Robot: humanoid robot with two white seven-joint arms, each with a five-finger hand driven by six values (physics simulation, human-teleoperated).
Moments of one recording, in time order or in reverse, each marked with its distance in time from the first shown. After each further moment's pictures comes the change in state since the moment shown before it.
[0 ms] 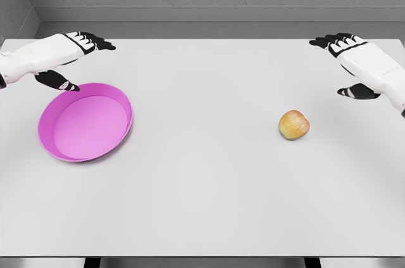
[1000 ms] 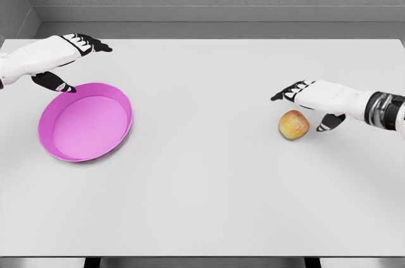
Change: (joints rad) left arm 0.005 0.007 0.003 0.010 -0.006 0.000 -0.005; right arm -0.272 0.073 0.299 0.067 -0.006 -0.073 0.468
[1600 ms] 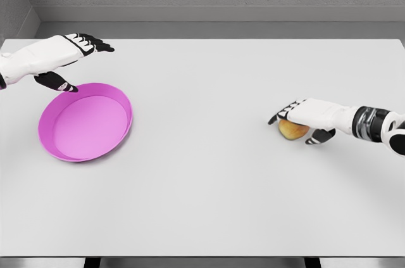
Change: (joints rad) left arm 0.000 -0.015 0.008 0.002 -0.025 0.000 0.000; right arm 0.002 0.027 0.082 0.038 0.000 0.002 0.001
